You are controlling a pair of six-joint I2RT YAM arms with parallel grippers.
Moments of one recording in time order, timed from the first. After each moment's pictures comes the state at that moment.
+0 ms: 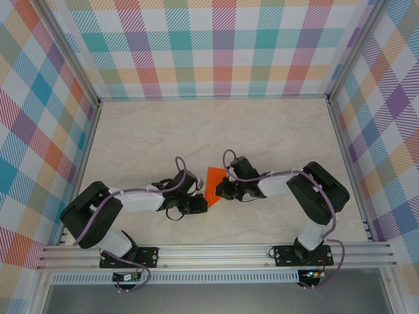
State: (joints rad) left arm -0.76 1.48 0.57 -0.14 0.40 -0.76; right arm 0.70 1.74 0.70 0.12 -0.50 0.91
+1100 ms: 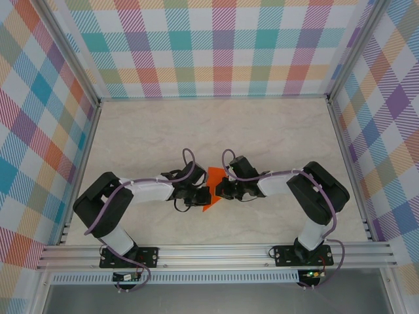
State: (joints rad) left arm -0.76 1.63 0.76 -0.24 0.32 -0.74; right arm 0.70 1.73 0.72 0.08 -0.49 0.89
